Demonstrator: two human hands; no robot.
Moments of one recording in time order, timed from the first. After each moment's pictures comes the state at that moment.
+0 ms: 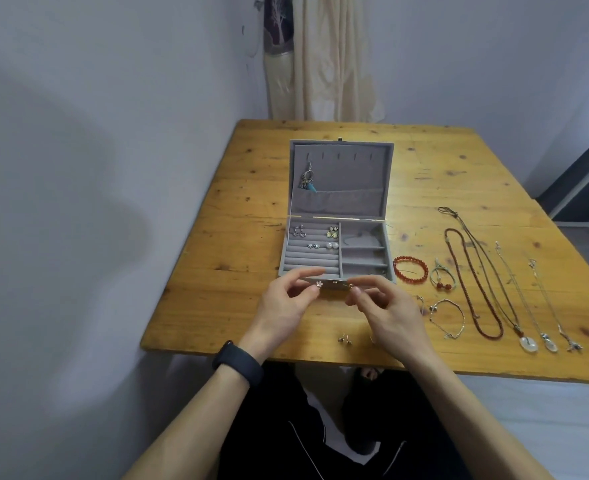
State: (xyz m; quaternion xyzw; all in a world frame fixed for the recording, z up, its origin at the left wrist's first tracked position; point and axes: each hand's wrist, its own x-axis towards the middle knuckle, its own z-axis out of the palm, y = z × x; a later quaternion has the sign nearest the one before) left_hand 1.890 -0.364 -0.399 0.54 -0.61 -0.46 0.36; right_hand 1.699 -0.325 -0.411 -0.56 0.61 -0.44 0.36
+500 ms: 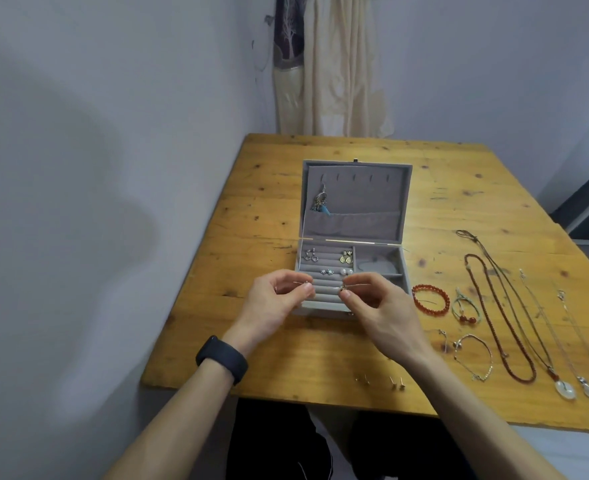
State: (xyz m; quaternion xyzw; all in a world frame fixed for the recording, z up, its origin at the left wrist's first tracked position) left_hand 1.923 -0.419 -0.385 0.52 -0.60 -0.48 0.37; right_hand 1.721 -0.379 -0.397 -0.57 0.60 -0.43 0.35
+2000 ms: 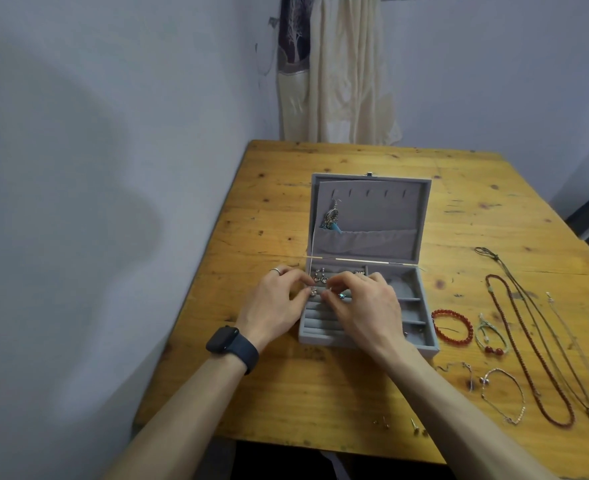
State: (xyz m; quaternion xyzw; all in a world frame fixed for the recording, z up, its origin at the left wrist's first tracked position) left_hand 1.931 -0.483 -0.403 0.57 -0.77 -0.20 0.21; right_hand 1.755 -0.453 -0.415 -0.68 0.67 -0.29 0.07
